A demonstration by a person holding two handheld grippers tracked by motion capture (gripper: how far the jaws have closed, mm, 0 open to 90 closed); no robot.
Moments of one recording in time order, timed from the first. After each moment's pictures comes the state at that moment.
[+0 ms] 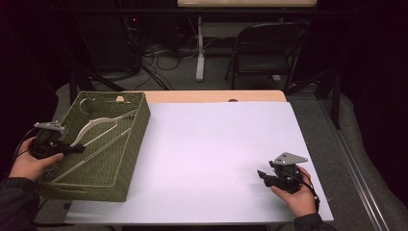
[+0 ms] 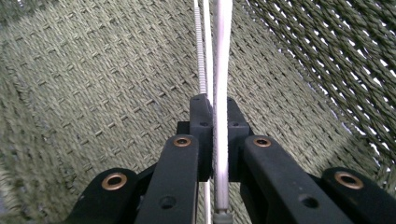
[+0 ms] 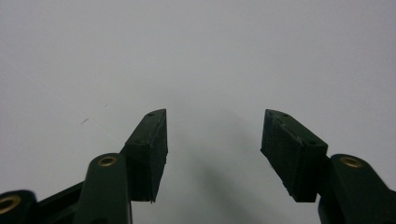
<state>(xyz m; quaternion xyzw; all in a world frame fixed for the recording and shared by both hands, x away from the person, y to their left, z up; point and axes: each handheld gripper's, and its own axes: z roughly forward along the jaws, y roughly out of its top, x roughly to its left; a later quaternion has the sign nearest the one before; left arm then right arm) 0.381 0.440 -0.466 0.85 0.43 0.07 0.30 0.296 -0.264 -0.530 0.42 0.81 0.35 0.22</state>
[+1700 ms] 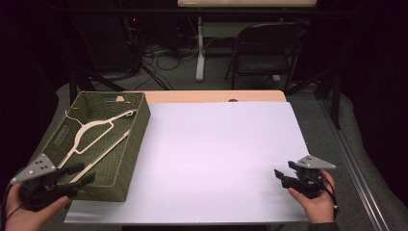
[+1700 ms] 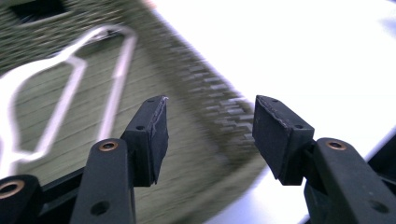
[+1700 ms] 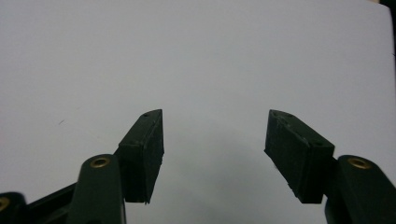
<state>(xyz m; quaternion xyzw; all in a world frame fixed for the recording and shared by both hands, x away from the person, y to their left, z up) 0.225 0.346 -0.425 0.80 0.39 0.18 0.43 0.273 -0.308 -0.513 0.47 0.76 0.38 0.25</state>
